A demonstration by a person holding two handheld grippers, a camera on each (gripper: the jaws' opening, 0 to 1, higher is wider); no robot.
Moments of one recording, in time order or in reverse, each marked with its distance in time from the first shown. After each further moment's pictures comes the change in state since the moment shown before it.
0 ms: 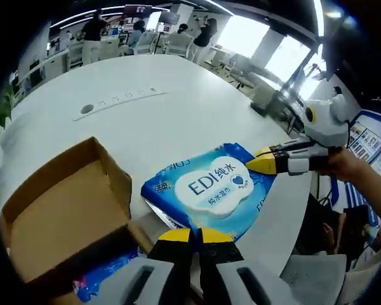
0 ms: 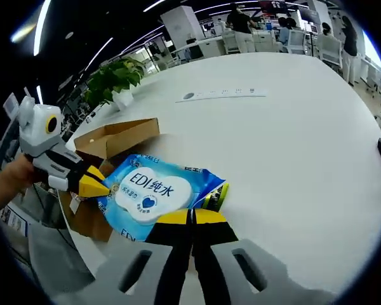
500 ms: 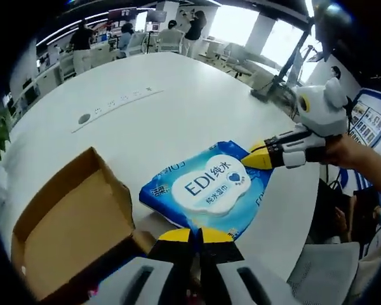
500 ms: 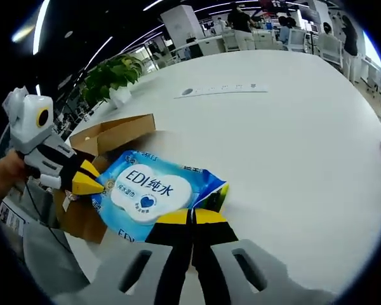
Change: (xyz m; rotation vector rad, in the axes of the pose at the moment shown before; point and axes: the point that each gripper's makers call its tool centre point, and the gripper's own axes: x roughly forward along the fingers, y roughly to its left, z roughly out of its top) left arm 0.003 0.006 -0.001 0.105 0.048 0.055; right arm 0.017 -0.001 -0.008 -0.019 0.007 -0.012
